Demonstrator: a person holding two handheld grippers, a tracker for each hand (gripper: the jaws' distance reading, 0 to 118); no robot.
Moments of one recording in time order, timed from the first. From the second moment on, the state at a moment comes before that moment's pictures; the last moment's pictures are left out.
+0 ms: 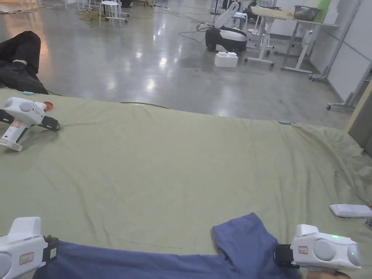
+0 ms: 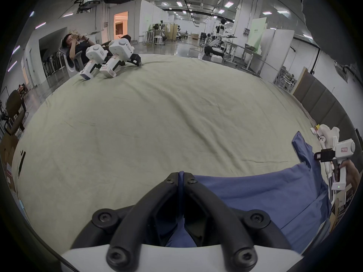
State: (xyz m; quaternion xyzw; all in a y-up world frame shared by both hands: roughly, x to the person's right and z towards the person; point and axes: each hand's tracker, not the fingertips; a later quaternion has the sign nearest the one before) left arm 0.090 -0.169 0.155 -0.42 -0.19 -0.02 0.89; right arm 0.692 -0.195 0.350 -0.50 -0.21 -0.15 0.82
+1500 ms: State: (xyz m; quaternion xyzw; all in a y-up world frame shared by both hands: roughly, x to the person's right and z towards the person) left arm -0.012 -0.178 0.317 -0.42 -0.25 -0.11 0.86; right arm 0.539 -0.161 0.615 -0.50 -0.19 -0.05 0.85
